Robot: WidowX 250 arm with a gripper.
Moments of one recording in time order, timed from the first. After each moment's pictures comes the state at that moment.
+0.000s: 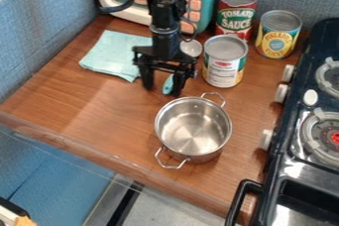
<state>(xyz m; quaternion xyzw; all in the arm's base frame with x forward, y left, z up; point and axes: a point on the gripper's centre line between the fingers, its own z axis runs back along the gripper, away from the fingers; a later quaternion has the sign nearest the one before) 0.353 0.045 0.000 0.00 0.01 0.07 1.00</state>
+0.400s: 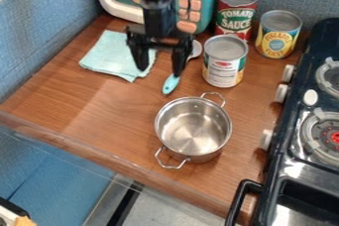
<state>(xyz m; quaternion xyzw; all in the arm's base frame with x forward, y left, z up) 0.350 0.039 0.056 -0.03 -0.04 0.06 1.00</state>
